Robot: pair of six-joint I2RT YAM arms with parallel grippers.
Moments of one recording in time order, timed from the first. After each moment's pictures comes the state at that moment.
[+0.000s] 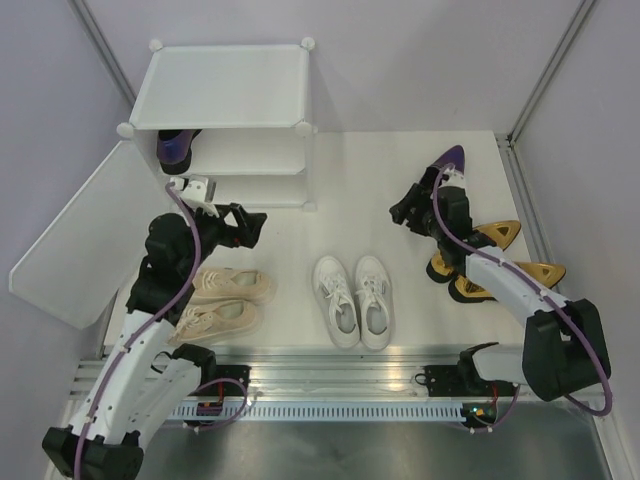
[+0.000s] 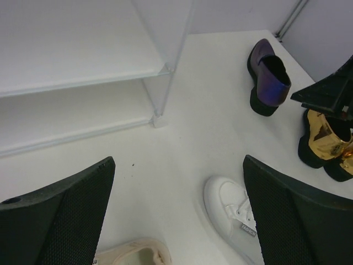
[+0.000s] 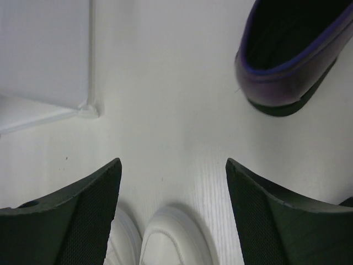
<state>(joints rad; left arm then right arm) -0.25 0.77 0.79 -0.17 0.18 -0.21 0.31 1.29 0.75 0.05 0.02 0.62</state>
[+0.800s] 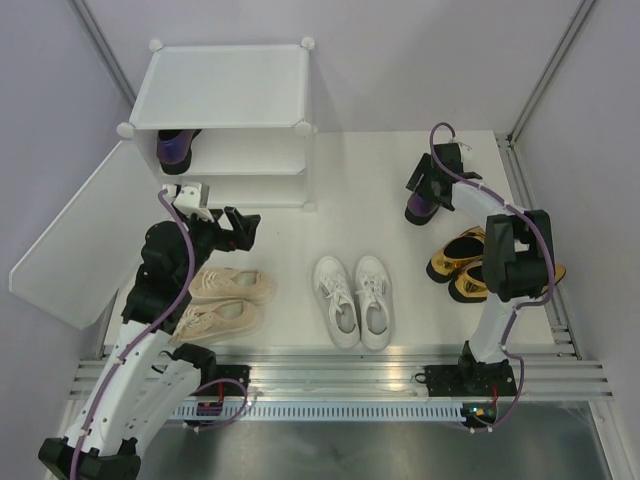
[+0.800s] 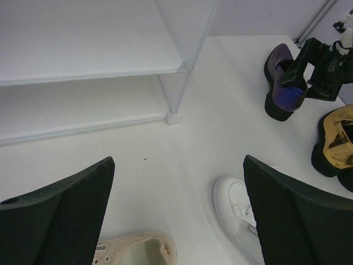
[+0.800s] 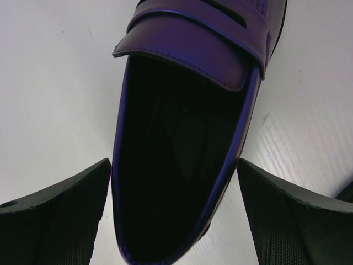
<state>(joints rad) -0.29 0.68 0.78 -0.22 0.08 -0.21 0.12 1.87 1.32 -0.26 0.22 0.58</state>
